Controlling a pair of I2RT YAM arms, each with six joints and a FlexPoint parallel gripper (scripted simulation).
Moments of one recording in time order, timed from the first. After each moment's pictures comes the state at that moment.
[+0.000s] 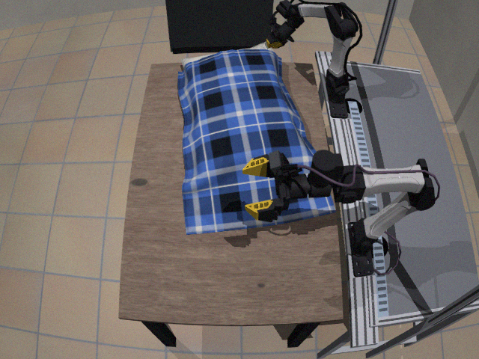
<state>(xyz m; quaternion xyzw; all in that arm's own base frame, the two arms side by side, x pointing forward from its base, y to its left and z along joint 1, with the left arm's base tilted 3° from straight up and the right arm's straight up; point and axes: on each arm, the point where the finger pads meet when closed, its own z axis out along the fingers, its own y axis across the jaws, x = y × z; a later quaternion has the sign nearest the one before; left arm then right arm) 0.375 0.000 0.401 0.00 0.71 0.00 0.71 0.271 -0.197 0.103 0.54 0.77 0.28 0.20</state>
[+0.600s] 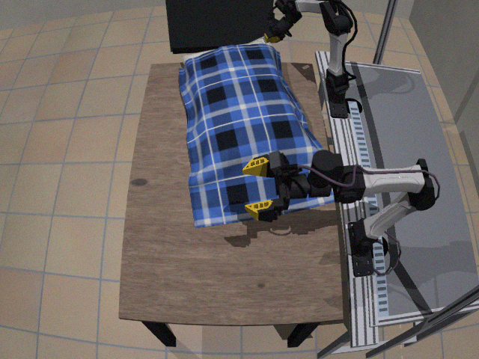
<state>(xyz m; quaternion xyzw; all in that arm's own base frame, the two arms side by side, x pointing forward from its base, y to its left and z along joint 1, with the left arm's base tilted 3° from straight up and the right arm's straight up) 0.375 0.000 0.401 0.00 0.71 0.00 0.71 0.278 -0.232 0.105 0.54 0.77 0.28 0.20</state>
